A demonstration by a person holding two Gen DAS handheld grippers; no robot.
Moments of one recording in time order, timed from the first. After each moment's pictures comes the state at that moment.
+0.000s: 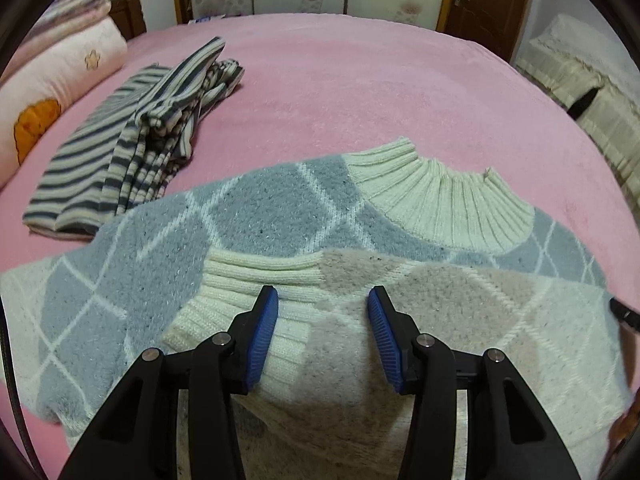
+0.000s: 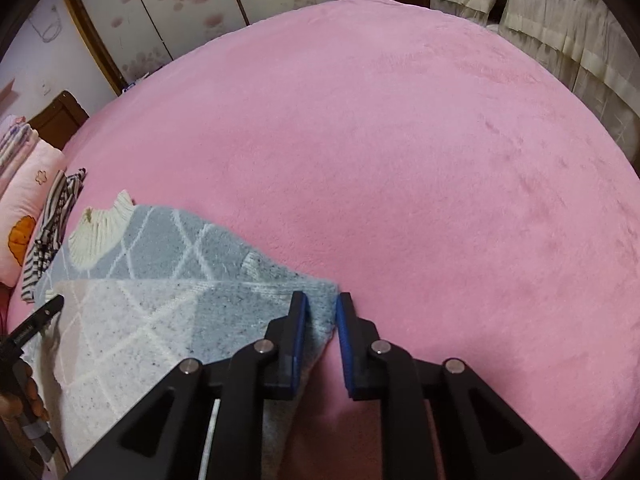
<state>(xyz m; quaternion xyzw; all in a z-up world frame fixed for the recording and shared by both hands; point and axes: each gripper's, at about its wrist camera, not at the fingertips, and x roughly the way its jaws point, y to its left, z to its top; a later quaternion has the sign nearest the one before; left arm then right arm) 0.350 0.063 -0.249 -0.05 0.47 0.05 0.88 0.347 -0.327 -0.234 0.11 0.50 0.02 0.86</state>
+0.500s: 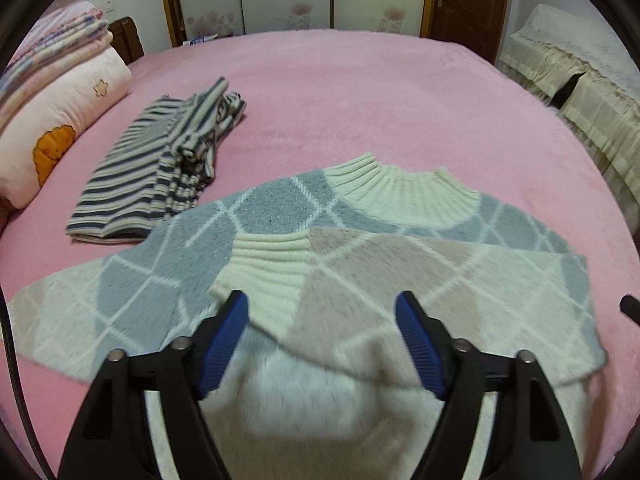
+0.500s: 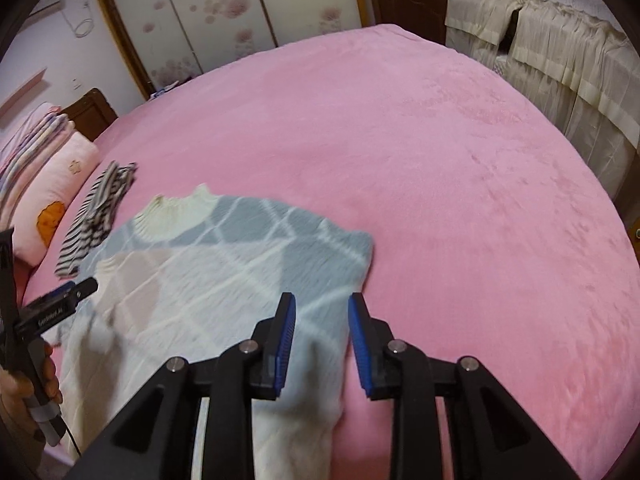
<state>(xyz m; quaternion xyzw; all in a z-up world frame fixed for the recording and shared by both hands) 0.287 0.051 -0.180 -0.02 0.46 0.04 0.89 0.262 -0.295 -0.160 0.09 0.46 0.05 0.88</state>
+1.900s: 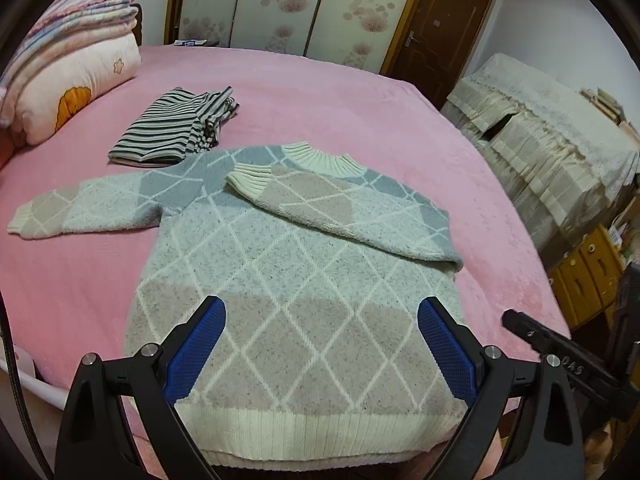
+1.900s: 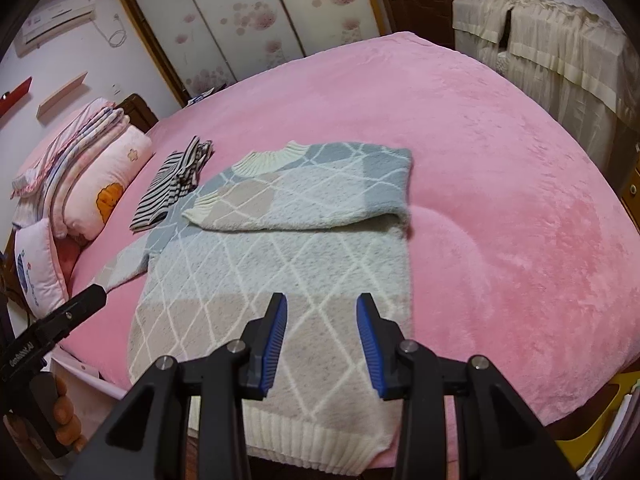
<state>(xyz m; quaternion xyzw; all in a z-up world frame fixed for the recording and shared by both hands) 0.055 0.057 -0.089 -0.13 0.42 -0.04 0.90 0.072 -0.238 -0.106 0.12 0.45 0.09 0.88</state>
